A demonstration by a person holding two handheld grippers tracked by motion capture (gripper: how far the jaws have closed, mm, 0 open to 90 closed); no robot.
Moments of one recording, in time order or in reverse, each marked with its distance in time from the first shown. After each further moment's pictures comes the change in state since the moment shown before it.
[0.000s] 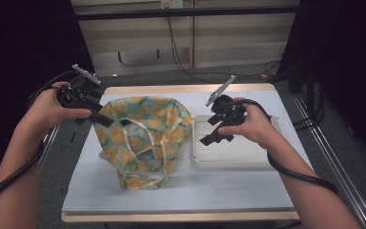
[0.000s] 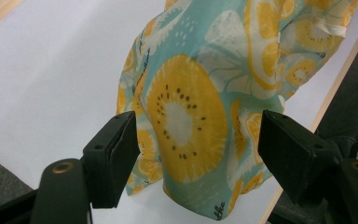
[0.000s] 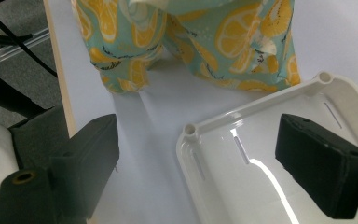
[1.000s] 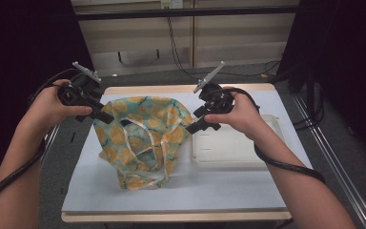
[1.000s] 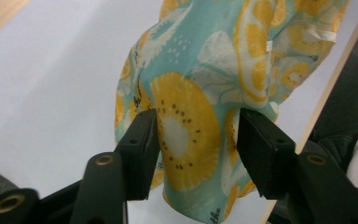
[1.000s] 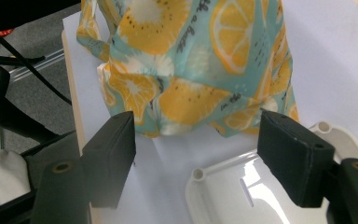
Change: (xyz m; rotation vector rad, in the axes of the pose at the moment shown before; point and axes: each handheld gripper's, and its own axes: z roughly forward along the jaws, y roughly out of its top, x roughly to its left) left arm 0.001 0.006 -0.003 -0.005 -0.018 0.026; right arm 0.006 0.041 -0.005 -0.069 0.020 0.003
